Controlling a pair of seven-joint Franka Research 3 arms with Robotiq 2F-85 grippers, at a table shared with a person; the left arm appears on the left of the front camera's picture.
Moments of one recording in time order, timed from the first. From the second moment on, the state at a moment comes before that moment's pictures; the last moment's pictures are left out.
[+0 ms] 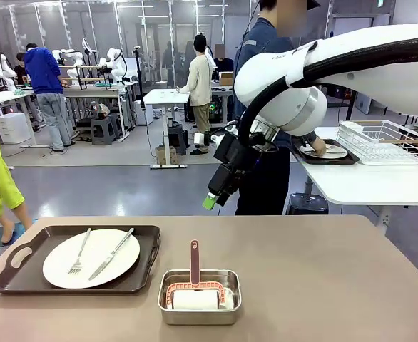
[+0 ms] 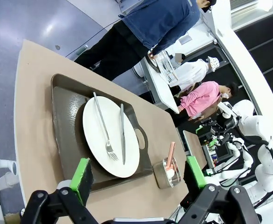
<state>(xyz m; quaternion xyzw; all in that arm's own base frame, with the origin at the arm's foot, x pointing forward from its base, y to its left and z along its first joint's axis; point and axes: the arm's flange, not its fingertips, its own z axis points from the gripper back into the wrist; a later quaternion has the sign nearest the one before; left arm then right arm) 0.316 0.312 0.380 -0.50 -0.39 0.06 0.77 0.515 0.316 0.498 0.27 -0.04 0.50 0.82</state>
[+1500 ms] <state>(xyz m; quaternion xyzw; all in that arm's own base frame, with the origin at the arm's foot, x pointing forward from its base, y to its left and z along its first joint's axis) 0.317 0.312 0.380 -0.50 -0.39 0.06 0.77 0.596 0.393 0.417 0.23 0.11 0.68 0.69</state>
